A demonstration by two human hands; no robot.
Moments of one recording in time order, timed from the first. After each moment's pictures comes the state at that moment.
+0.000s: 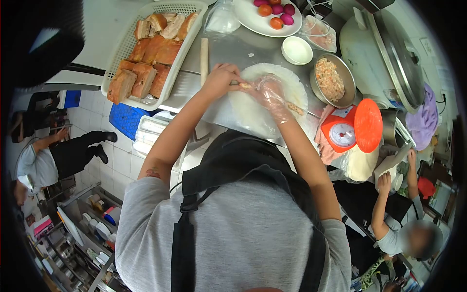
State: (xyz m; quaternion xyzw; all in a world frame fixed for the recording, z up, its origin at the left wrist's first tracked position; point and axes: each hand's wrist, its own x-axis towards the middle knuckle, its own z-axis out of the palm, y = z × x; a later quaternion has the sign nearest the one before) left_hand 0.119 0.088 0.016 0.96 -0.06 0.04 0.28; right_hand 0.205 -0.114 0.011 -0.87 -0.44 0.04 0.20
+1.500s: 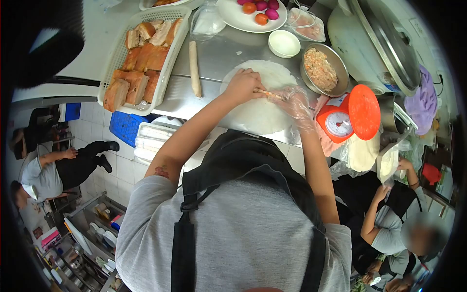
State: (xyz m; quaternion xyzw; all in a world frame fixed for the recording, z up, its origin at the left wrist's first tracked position) left_hand 0.149 -0.003 0.019 0.95 -0.12 0.02 0.28; right_hand 0.207 -0.228 0.034 -0.88 -0.37 0.04 0.28
